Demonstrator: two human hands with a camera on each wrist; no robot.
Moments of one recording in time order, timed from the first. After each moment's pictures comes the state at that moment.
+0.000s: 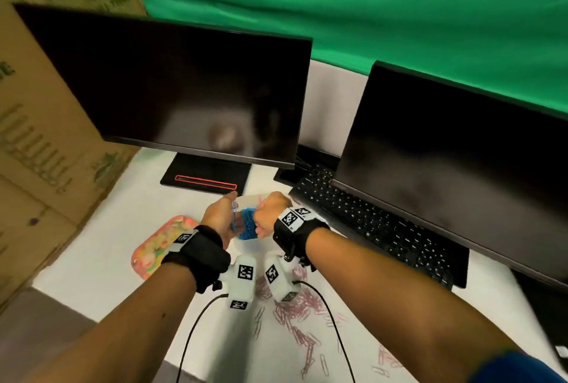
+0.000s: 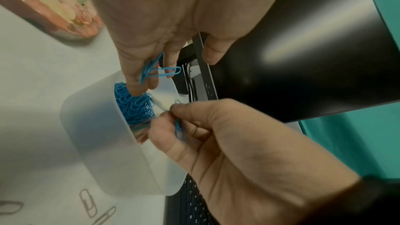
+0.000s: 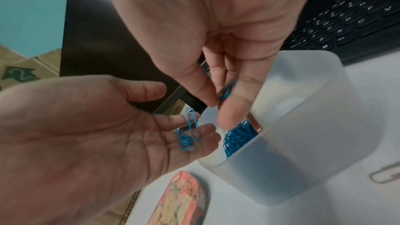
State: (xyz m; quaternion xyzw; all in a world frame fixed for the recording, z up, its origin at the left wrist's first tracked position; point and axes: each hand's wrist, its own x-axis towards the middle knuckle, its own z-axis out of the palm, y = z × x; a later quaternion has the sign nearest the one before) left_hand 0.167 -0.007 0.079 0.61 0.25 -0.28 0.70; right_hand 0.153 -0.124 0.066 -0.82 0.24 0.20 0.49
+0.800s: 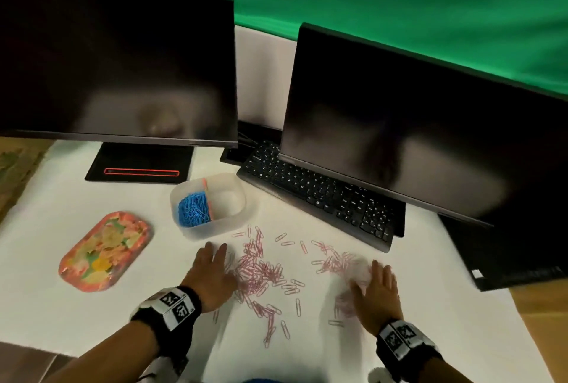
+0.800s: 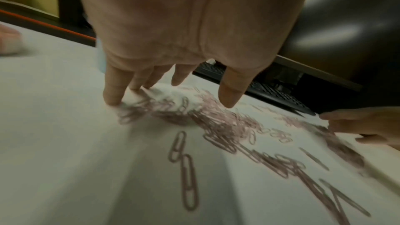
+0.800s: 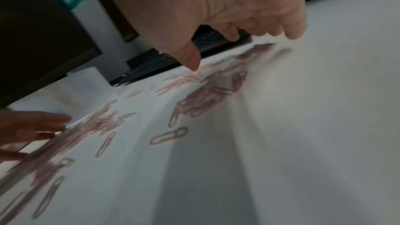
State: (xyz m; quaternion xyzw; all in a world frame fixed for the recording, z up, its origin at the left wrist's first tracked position) left_hand 0.063 -0.007 -0.013 0.90 -0.21 -0.37 0.13; right_hand -0.154 -0.277 -0.029 -0.85 0.46 0.15 0.23
